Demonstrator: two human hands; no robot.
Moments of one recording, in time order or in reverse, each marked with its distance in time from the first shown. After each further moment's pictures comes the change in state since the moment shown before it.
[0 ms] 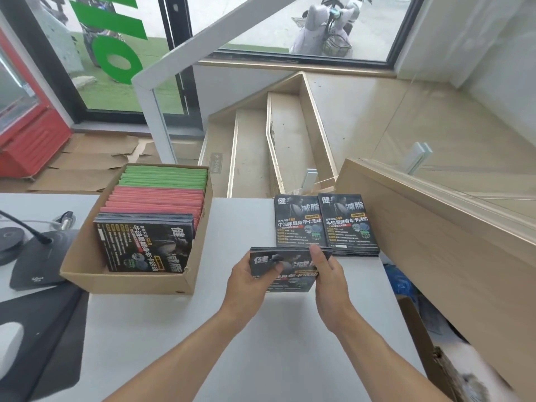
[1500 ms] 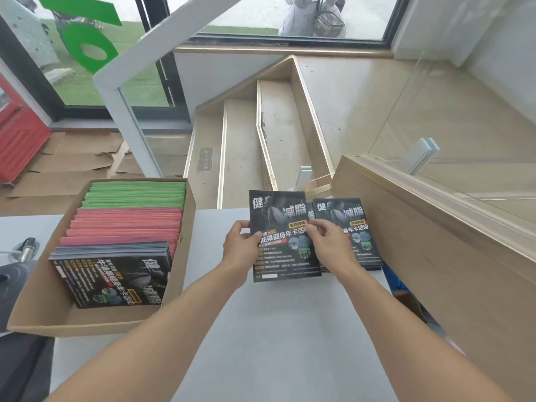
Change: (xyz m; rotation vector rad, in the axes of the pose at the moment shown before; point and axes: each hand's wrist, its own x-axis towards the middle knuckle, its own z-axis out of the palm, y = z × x) left_hand 0.143 0.015 0.020 0.111 0.169 -0.312; right_hand 0.150 -0.023 -0.035 -0.861 0.177 0.015
